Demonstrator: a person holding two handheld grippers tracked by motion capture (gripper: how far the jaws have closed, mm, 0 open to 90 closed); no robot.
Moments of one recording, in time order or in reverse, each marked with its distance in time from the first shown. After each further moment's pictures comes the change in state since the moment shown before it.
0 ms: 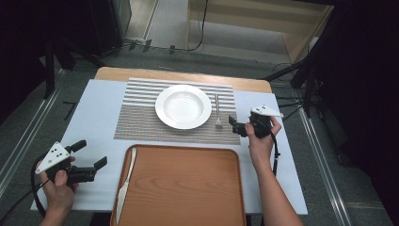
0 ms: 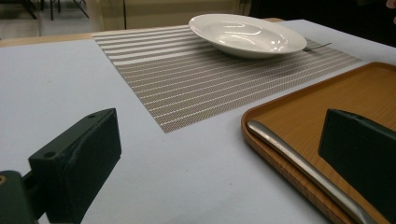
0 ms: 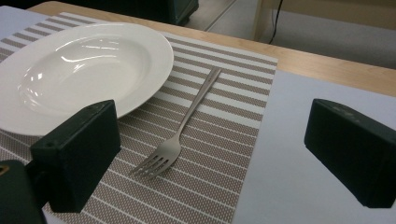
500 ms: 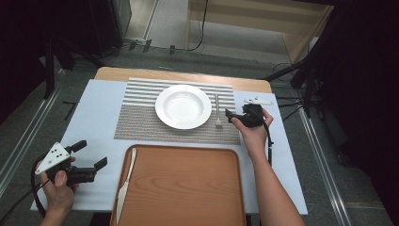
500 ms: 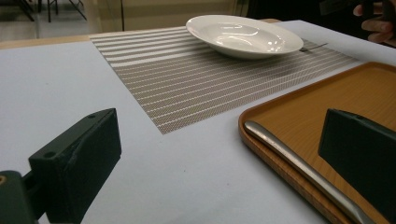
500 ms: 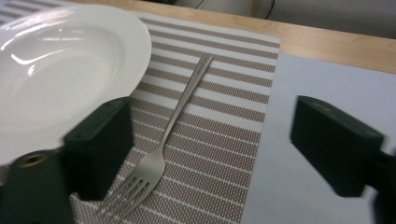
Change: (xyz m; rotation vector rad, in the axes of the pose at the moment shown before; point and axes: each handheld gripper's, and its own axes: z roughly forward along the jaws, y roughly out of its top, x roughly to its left) left arm 0.000 0.000 -0.001 -0.008 -0.008 0.000; right arm -0.009 0.010 0.044 0.096 -0.023 0.069
